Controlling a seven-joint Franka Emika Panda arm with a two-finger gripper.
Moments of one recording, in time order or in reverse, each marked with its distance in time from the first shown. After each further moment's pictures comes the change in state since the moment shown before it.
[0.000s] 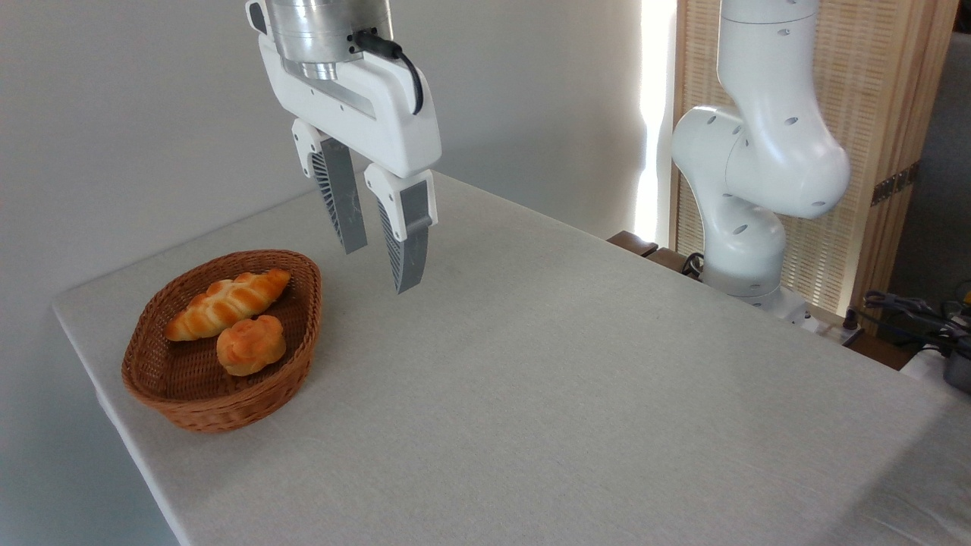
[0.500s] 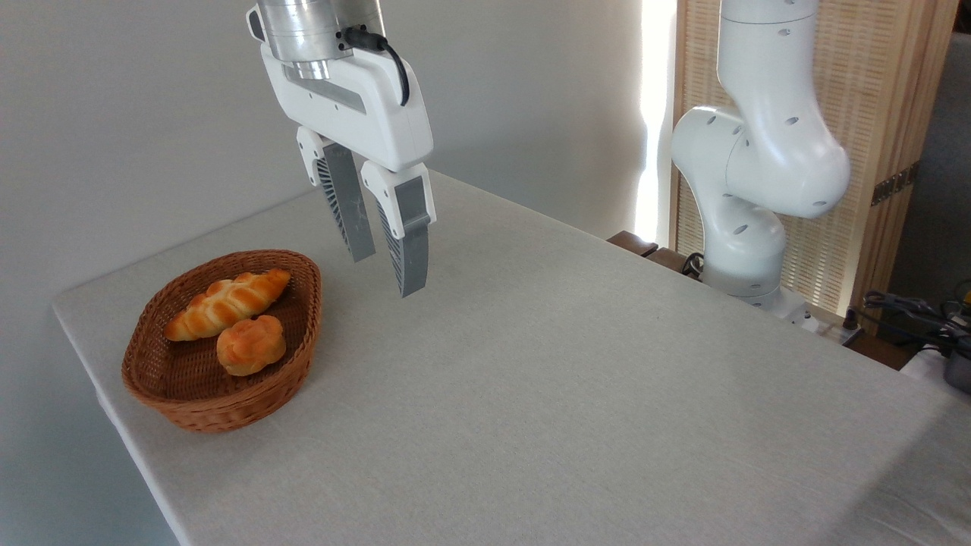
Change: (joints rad) arm 0.016 0.000 -0.044 -0.004 0.091 0.000 0.000
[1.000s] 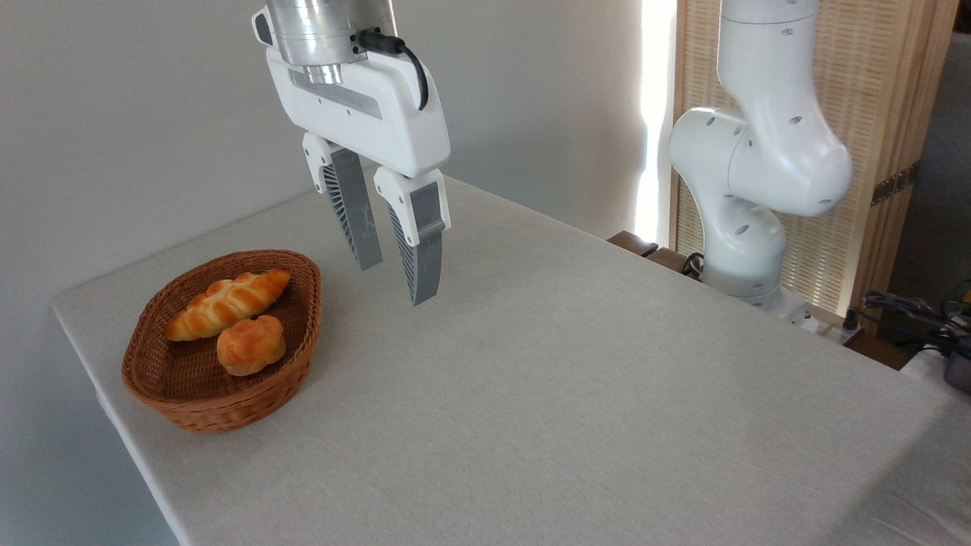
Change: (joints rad) arm 0.062 0.000 -0.030 0.000 0.001 0.004 0.001
